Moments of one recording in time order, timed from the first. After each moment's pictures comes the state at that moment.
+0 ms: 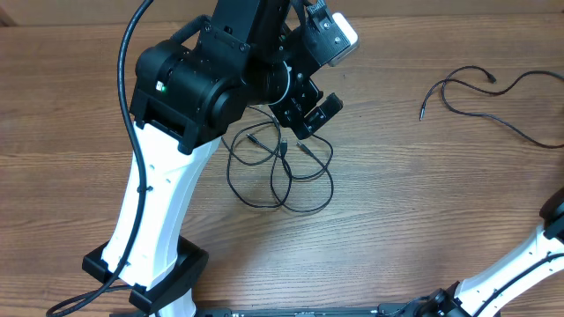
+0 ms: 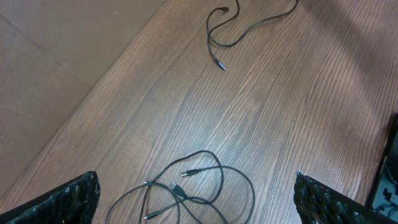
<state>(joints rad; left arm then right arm) -0.58 1.92 2.70 -1.56 0.26 0.34 -0.78 2.26 1.73 -0.08 -0.20 0.72</state>
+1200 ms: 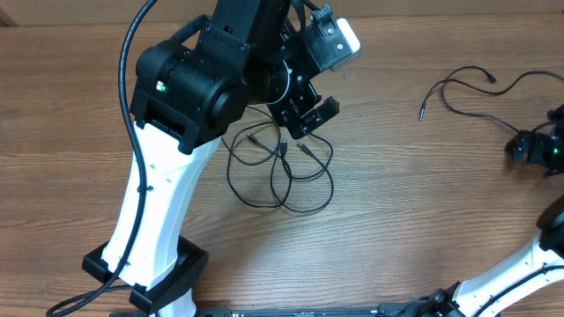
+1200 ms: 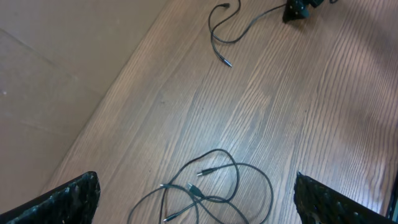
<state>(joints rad) -0.58 1.92 2.70 -1.56 0.24 0.45 -0.77 2.13 1.44 -0.52 -0.25 -0.48</state>
